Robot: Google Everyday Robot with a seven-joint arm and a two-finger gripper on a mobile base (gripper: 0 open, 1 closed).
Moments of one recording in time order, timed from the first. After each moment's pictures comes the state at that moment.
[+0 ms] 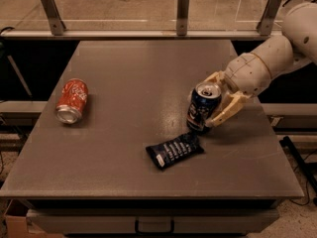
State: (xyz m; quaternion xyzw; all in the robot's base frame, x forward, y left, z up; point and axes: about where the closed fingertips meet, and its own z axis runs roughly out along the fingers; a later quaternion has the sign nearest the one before) arm 0.498 -0.116 0.873 -0.74 0.48 0.37 0.31
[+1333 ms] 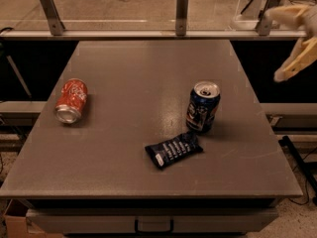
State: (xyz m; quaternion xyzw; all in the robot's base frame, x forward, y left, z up) arm 0.574 -0.249 0.984 -0.60 0.63 0.21 0.45
